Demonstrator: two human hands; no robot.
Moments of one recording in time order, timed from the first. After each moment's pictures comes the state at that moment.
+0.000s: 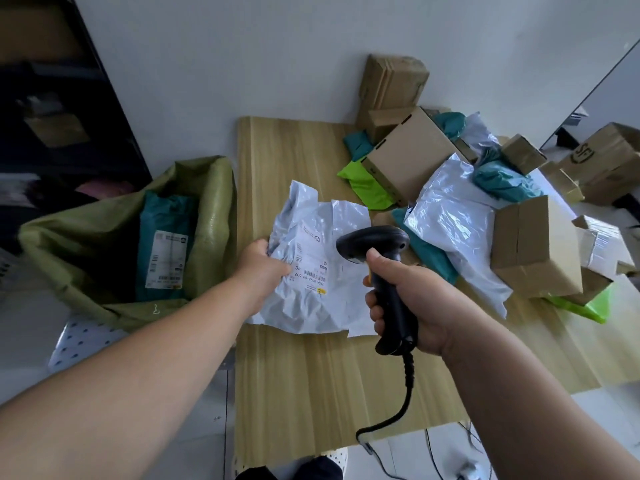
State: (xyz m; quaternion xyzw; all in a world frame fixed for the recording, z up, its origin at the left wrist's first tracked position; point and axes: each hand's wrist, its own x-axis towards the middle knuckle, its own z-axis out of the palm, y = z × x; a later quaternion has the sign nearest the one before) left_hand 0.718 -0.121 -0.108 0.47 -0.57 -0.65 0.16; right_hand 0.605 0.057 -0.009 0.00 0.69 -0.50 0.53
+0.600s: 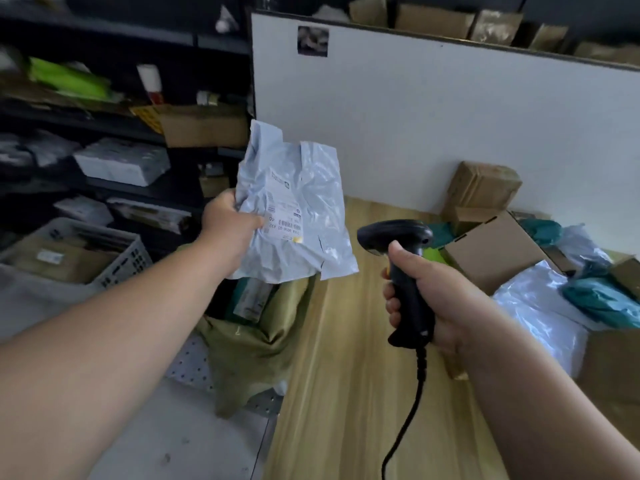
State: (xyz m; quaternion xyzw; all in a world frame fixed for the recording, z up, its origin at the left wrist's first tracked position) left_hand 0.817 -0.198 0.033 0.50 -0.52 -0.51 0.47; right_hand 0.610 -0.016 0.063 -0.18 0.63 -0.50 0.57
